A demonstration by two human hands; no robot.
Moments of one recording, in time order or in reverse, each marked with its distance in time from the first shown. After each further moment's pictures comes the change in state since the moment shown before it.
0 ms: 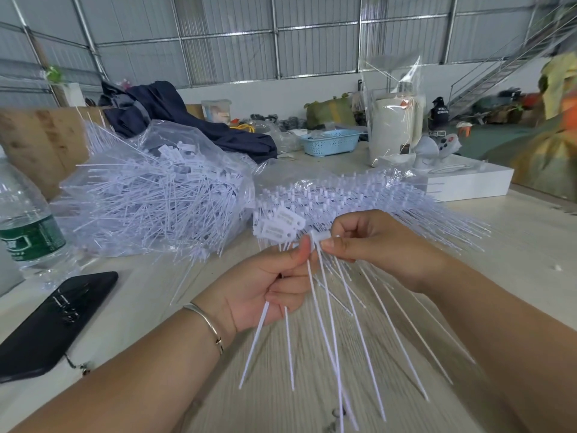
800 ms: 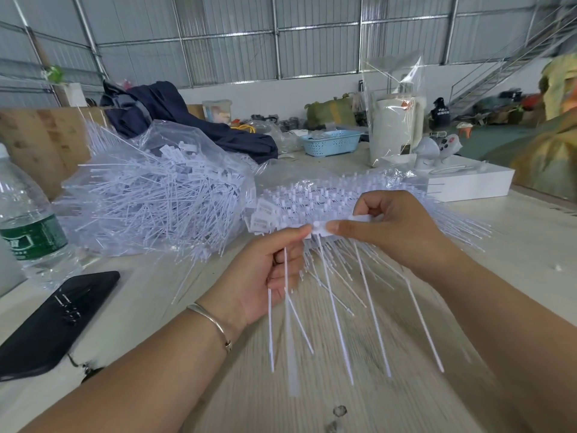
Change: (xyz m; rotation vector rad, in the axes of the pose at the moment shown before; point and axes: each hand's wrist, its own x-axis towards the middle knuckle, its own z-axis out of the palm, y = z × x) left_hand 0.009 0.002 0.001 0.080 0.288 0.226; right_hand 0.004 0.000 -0.010 -0.109 0.364 -0.080
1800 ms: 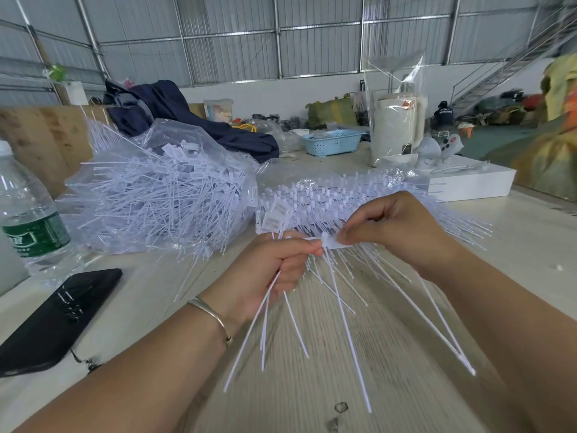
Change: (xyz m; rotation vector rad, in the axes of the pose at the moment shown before) left_hand -0.003 0.003 0.004 0.285 0.061 0.014; right_hand 0.000 -0.003 -0.004 0.045 -0.123 0.079
